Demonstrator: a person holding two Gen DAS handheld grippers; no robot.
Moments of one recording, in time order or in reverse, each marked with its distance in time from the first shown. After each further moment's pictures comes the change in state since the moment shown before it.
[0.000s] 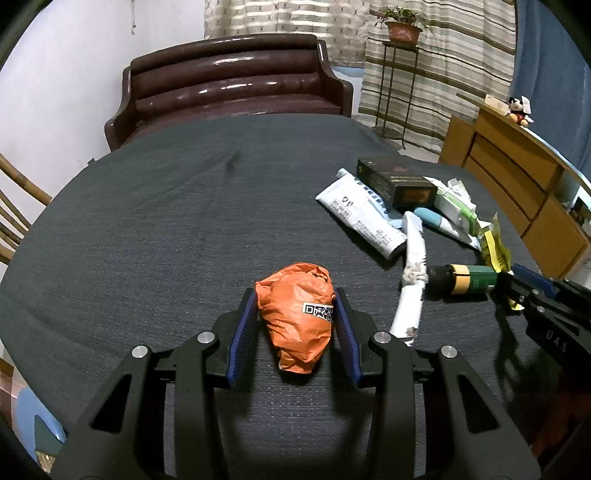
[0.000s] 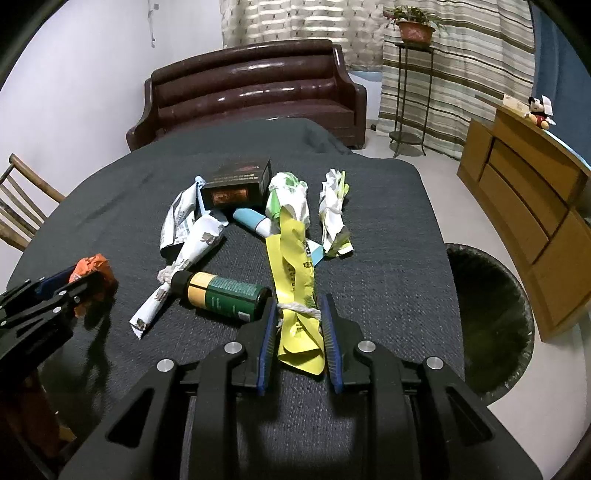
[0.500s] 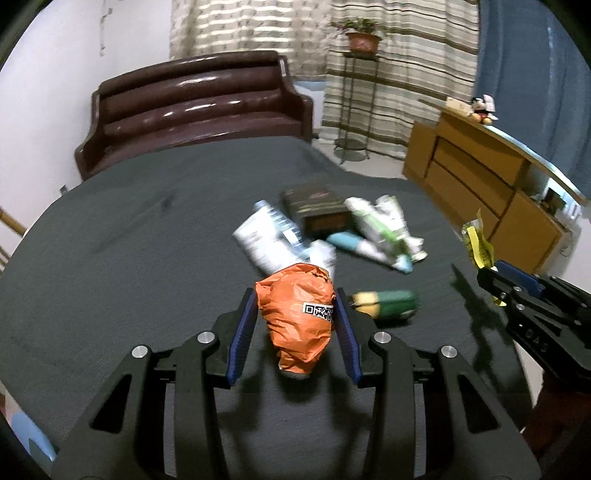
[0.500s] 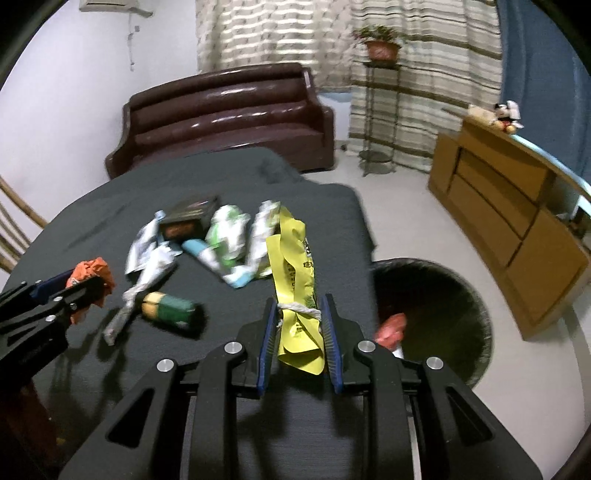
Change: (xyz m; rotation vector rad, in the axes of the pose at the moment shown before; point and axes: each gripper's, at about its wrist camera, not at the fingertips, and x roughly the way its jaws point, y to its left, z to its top) left arm -0.015 -0.067 0.016 0.079 -0.069 -0.115; right arm -0.028 -0.047 0.004 0.053 -0.102 -0.105
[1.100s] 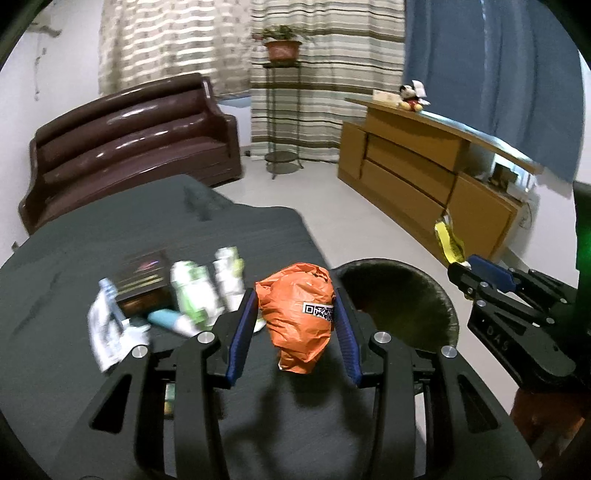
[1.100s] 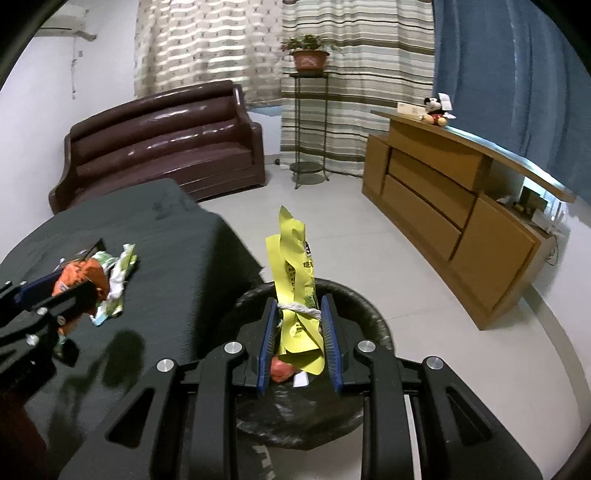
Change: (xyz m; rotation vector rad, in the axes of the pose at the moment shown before) left arm 0.044 -0.149 0.041 0.177 -0.049 -0.172; right arm 0.009 -0.117 0.015 0.118 -0.059 -0.194
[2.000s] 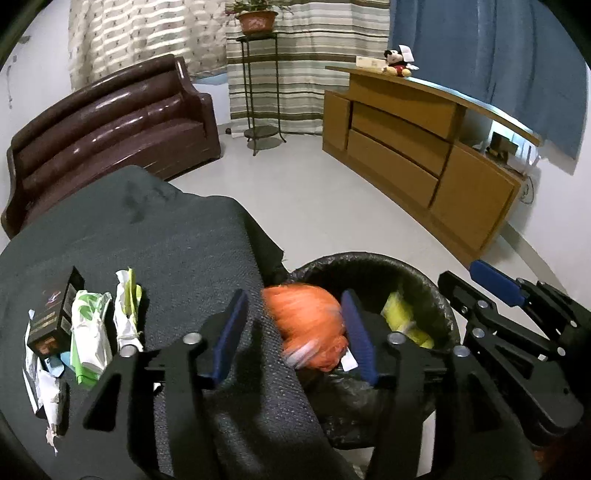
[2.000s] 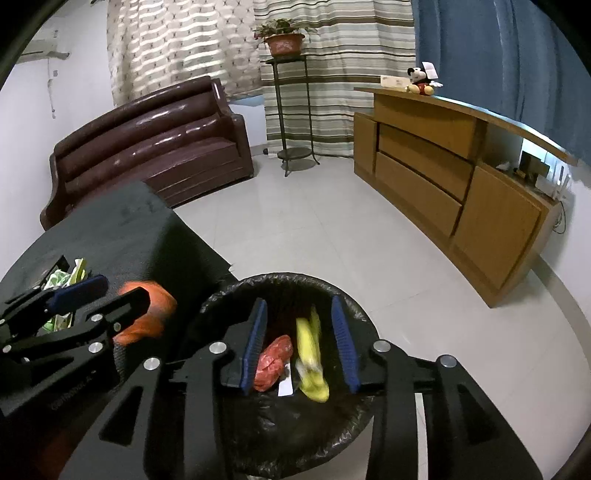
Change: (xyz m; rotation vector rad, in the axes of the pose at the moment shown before) left arm 0.083 -0.050 0.020 0.039 0.105 -0.021; right arm 0.045 -0.044 -0.003 0.096 0.051 0.018
